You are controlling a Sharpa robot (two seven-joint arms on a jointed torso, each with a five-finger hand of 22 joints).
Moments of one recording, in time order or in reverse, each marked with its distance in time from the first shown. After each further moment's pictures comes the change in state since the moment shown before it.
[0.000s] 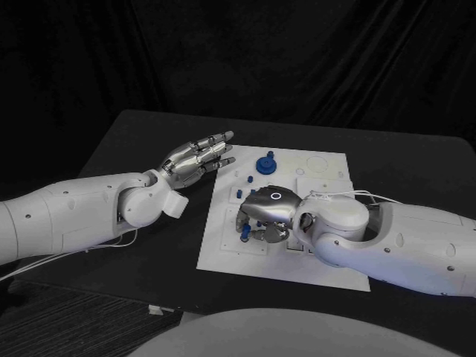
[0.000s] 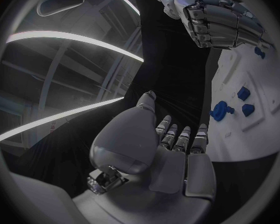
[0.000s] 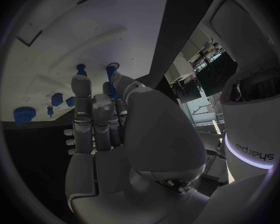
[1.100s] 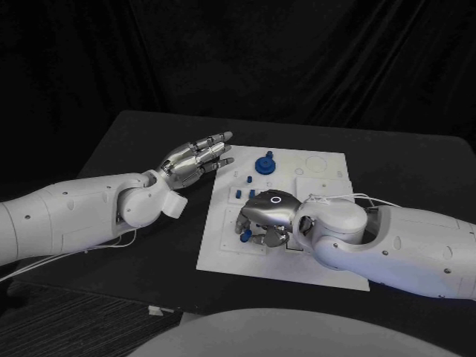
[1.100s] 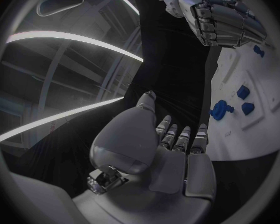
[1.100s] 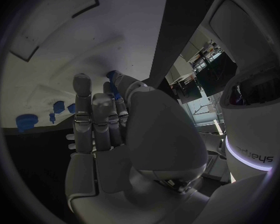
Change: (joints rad) left arm -0.002 0.003 0.000 -0.008 0.000 0.001 -0.001; left_hand 0.000 0.000 0.000 0.000 0.000 0.000 0.000 0.000 0.000 0.000 0.000 0.000 0.000 0.000 0.000 0.000 0.000 0.000 0.000 0.000 0.000 0.000; right arm -0.021 0.000 0.003 -0.008 -0.003 0.013 -0.002; right_hand -0.034 -0.033 -0.002 0.002 0.008 -0.073 0.014 -0.047 -0.015 -0.018 0.009 -0.013 0.012 -0.024 0.017 -0.012 -0.016 0.000 -0.034 0.013 -0.040 0.000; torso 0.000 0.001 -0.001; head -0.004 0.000
